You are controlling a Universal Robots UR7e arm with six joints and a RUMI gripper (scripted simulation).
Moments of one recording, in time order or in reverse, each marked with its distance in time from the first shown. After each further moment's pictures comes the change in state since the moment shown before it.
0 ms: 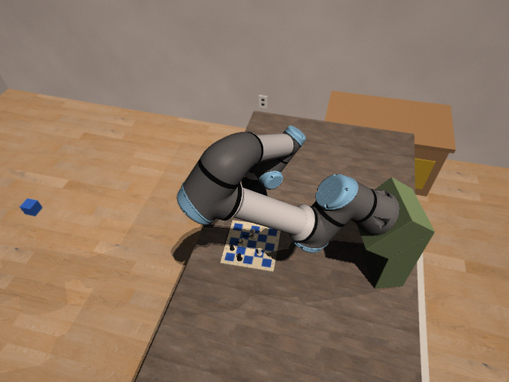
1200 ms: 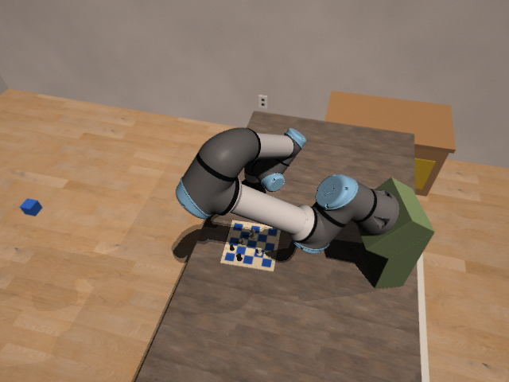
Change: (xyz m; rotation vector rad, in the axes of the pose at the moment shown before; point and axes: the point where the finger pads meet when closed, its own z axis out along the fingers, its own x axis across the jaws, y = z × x) arm -0.001 0.000 0.016 0.001 -0.002 0.000
